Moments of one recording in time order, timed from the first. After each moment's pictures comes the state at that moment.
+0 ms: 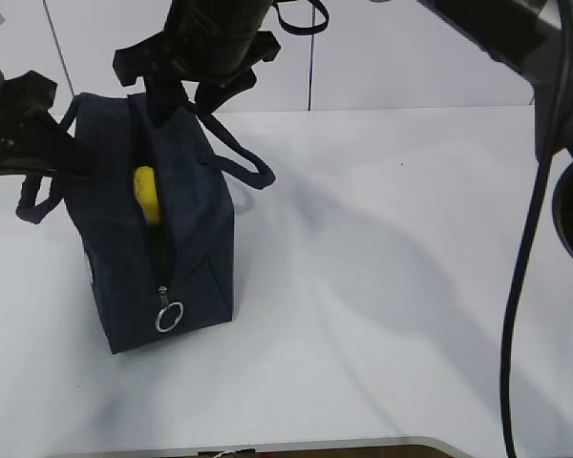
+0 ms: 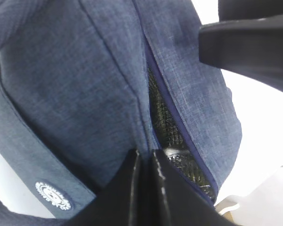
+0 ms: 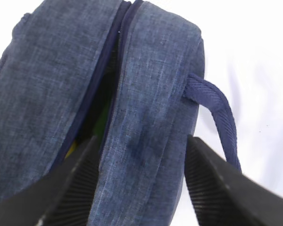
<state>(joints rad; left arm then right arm) -0.09 1.54 -1.09 -0.83 0.85 0.48 0.65 2.33 -2.51 0.12 1.26 -0.03</state>
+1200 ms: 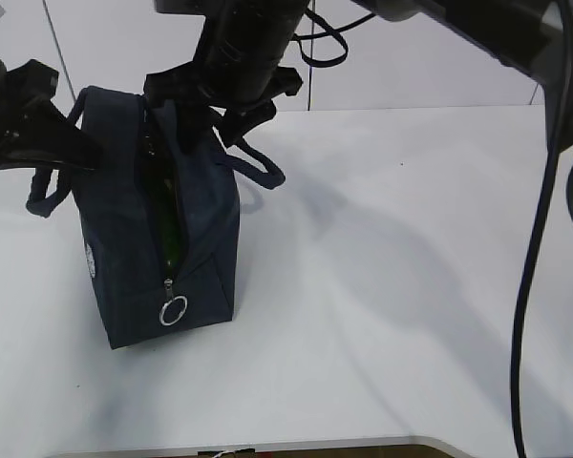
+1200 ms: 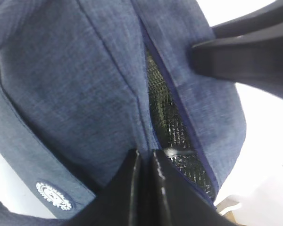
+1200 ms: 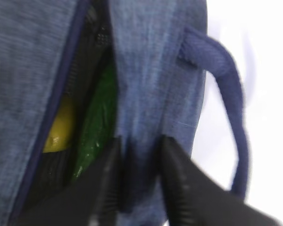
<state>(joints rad) -0.09 1.54 -1.09 -0.91 0.85 0.51 0.60 2.32 -2.40 0.17 1.26 0.03</state>
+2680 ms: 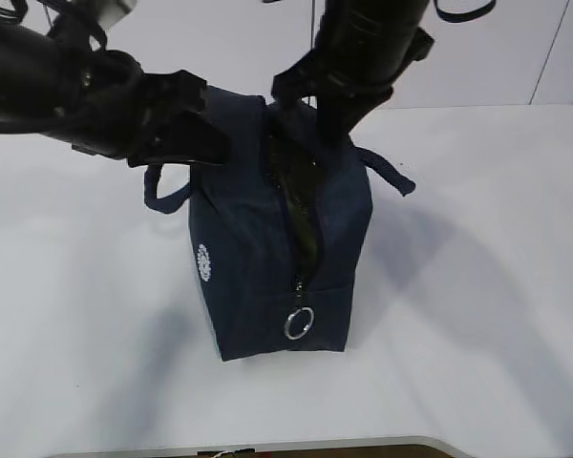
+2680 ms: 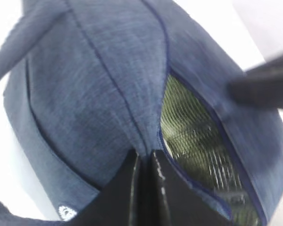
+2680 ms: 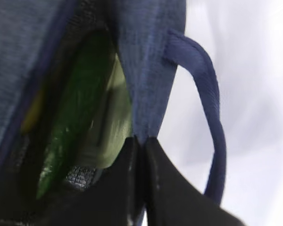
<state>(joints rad) -0.45 1.55 -1.09 -0.98 0.55 0.53 0.54 1.94 -1.92 -0.02 1.26 -0.08</state>
